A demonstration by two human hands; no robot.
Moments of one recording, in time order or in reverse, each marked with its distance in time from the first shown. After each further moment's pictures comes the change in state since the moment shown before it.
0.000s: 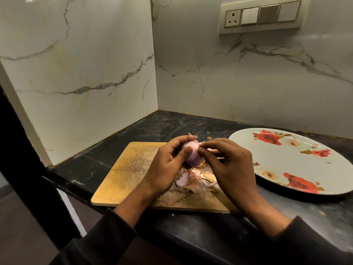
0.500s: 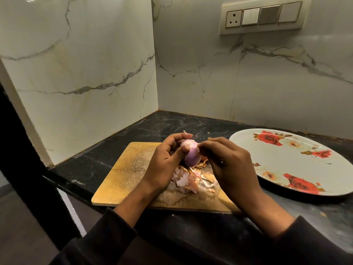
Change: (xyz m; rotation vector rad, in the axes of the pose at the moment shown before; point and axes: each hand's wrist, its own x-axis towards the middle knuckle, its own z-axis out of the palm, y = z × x) left_hand 0.000 0.002 -0.002 -0.046 0.055 -0.030; right_hand 0.002 0.003 -0.004 -0.214 -0.068 -0.252
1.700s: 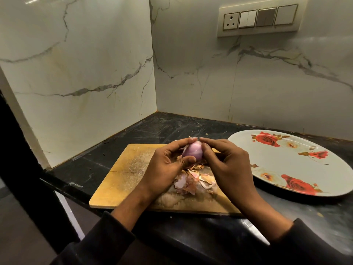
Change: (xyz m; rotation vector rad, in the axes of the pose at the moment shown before) left_hand -0.002 0.003 0.001 0.076 -0.061 0.070; right_hand 0.004 -0.008 0.003 0.337 0.046 0.384
